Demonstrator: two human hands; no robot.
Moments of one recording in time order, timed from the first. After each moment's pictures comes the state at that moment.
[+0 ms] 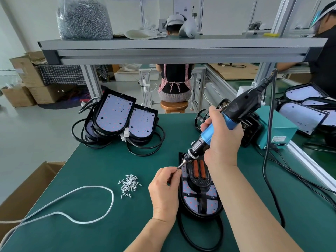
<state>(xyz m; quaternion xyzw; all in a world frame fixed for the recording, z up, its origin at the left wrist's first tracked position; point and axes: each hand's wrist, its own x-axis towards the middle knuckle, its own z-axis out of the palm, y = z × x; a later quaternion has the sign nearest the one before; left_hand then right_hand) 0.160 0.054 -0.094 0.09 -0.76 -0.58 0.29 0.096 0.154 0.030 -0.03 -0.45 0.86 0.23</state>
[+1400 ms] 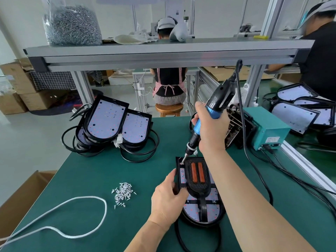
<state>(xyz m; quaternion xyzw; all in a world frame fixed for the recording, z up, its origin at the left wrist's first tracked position) 0.153 0.050 -0.096 0.04 -0.86 -0.51 0.02 0.042 0.159 0.029 0.00 -0.52 0.82 0.25</state>
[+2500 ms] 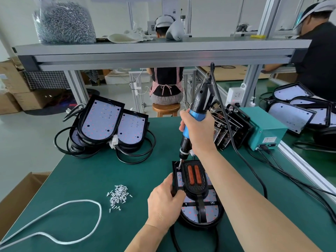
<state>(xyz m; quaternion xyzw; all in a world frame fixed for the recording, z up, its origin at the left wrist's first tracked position) 0.148 0.051 -0.104 0.02 -0.89 -0.46 0.07 0.020 0.153 0.011 0.08 -0.60 0.78 0.18</state>
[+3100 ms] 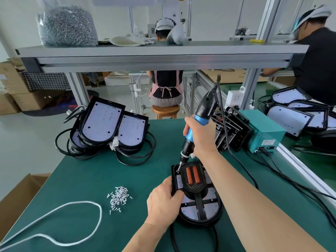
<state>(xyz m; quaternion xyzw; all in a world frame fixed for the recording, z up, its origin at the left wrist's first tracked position) 0.144 0.049 -0.099 0.06 -0.89 -0.45 0.03 0.015 0.159 0.004 0.05 -0.58 0.80 0.15</state>
